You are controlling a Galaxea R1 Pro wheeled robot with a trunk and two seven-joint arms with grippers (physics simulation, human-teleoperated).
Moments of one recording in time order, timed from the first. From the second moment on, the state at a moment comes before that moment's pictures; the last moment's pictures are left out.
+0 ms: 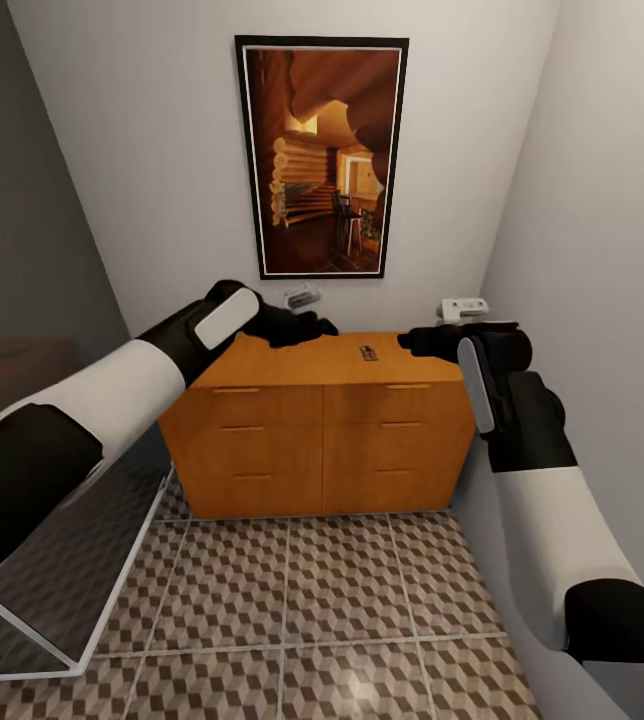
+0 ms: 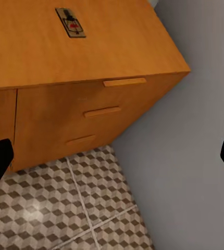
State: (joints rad) left arm -1.58 -0.04 -0.85 -0.49 1.30 0.75 0.09; right arm -1.09 0.03 0.06 -1.30 -0.05 1.00 -0.02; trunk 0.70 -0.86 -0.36
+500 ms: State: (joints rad) left arm -1.58 -0.02 -0.85 -0.47 1.30 0.75 0.09; right arm -1.08 0.03 0.07 -1.21 -0.05 1.00 -0.02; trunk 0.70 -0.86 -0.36
